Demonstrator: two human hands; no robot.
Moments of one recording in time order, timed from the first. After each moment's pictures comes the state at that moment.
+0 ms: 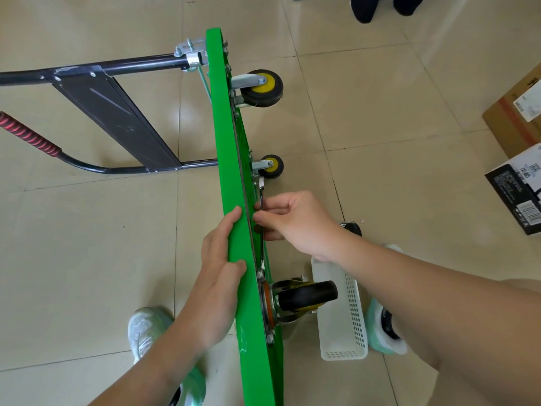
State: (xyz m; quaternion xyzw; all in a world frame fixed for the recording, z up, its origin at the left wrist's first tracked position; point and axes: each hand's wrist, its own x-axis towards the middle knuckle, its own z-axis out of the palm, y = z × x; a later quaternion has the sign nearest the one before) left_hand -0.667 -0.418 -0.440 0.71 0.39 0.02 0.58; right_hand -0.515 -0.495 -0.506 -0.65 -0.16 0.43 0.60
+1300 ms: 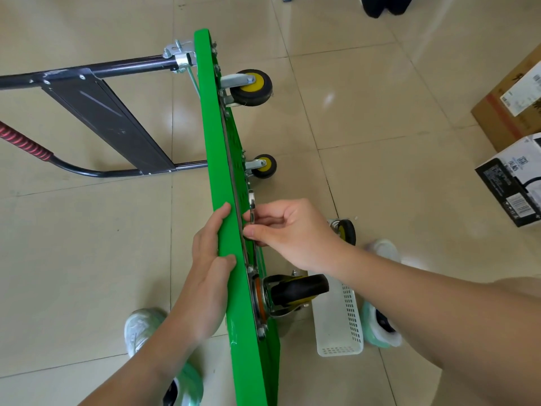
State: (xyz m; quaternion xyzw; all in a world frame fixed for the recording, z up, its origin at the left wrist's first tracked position) left_hand -0.666 -0.421 -0.447 0.73 0.39 0.01 0.56; right_hand -0.538 -0.519 -0.486 -0.64 -0.25 0.38 0.62
